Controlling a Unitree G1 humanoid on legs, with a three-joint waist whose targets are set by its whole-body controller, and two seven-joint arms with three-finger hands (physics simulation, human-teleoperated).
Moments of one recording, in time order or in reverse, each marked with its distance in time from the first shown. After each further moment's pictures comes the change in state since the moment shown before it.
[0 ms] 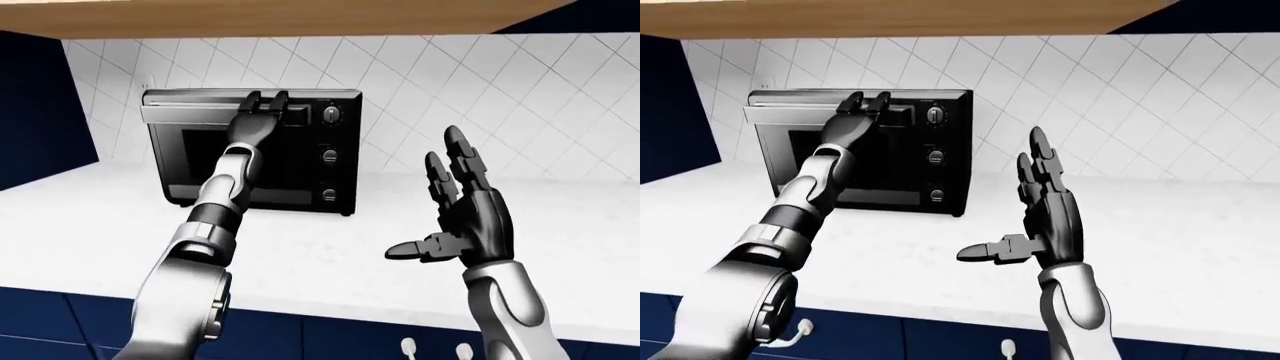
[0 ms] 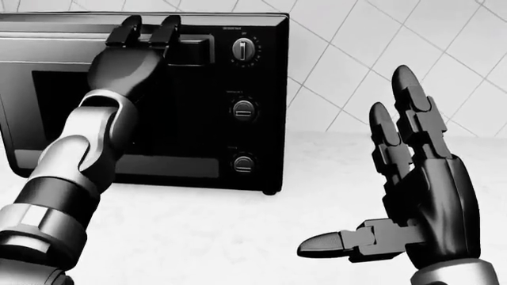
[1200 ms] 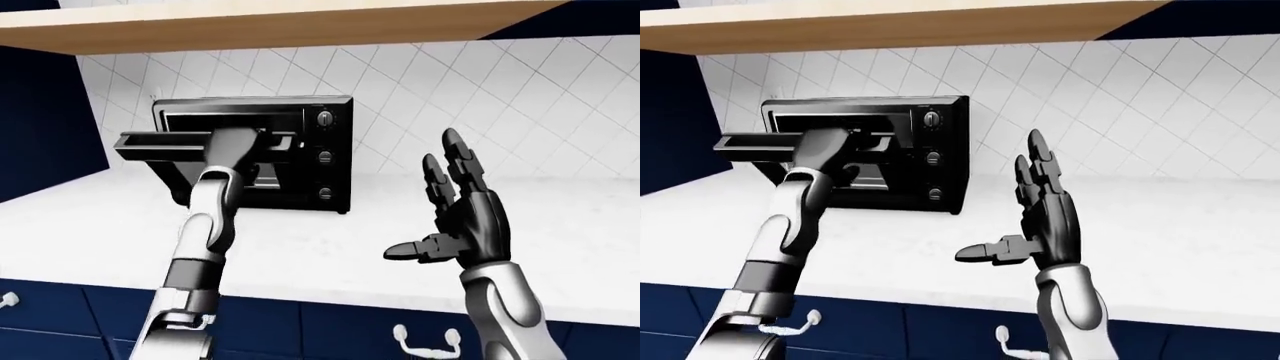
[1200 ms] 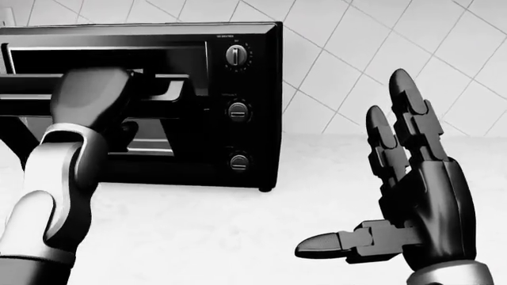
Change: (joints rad) left arm 0.398 0.020 0.063 -0.709 -0.003 0.097 -0.226; right arm 0.007 0.006 0.009 0.007 0.022 -0.002 -0.016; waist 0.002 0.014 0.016
